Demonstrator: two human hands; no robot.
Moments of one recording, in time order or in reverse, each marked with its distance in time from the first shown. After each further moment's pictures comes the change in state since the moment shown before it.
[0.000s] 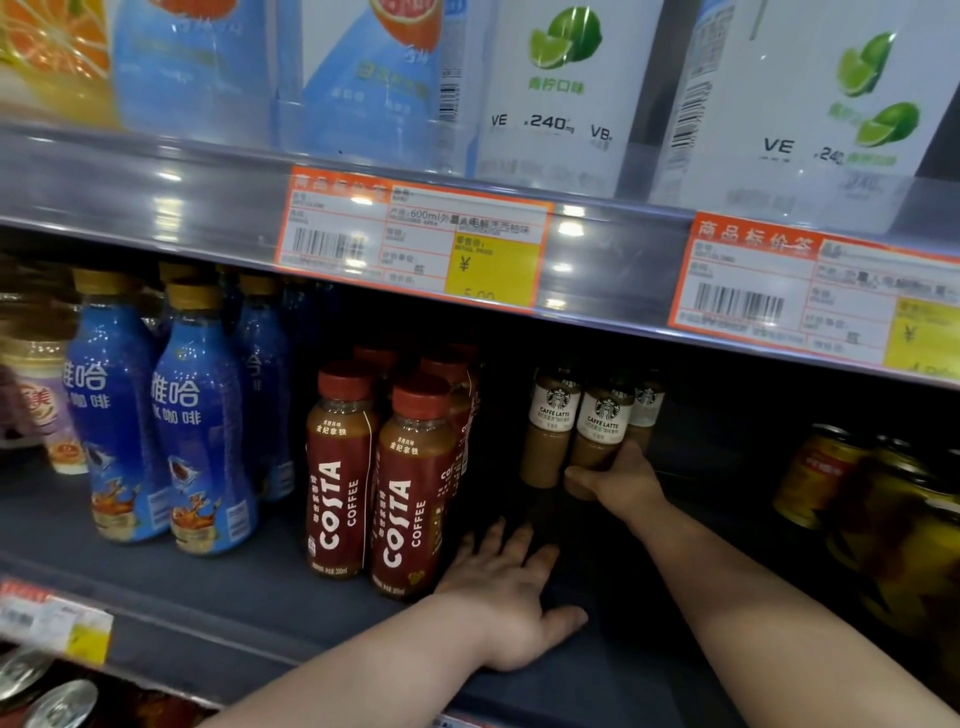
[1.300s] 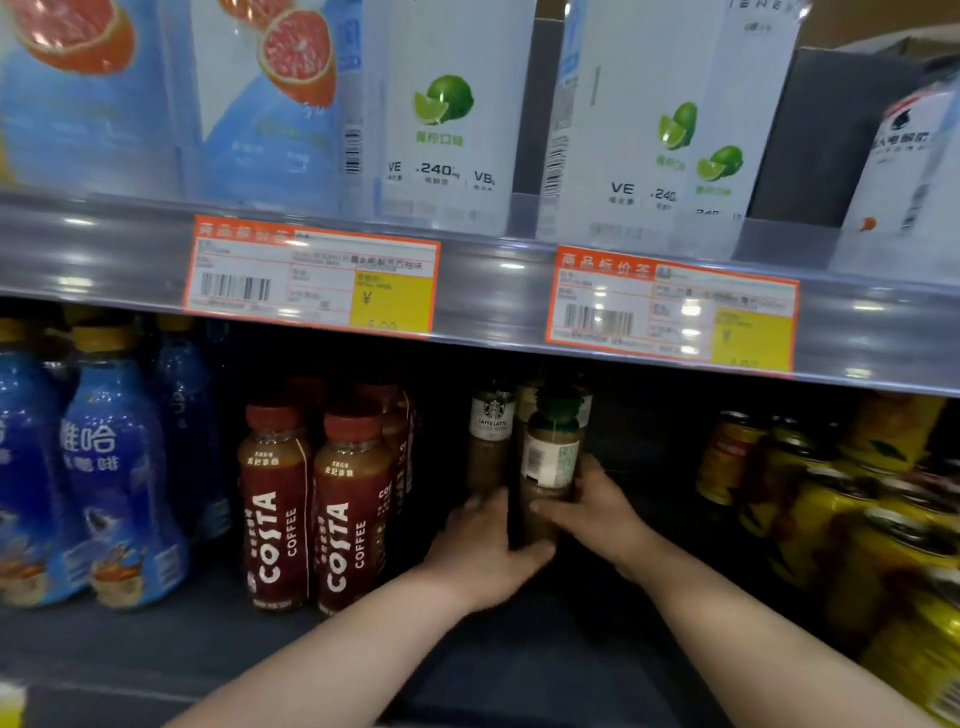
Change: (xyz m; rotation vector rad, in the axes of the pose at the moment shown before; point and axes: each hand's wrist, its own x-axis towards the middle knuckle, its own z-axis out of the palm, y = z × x) left_hand 0.017 0.021 -0.024 -0.475 0.288 0.044; right_hand -0.063 0.009 -0.038 0.193 -0.142 -0.200
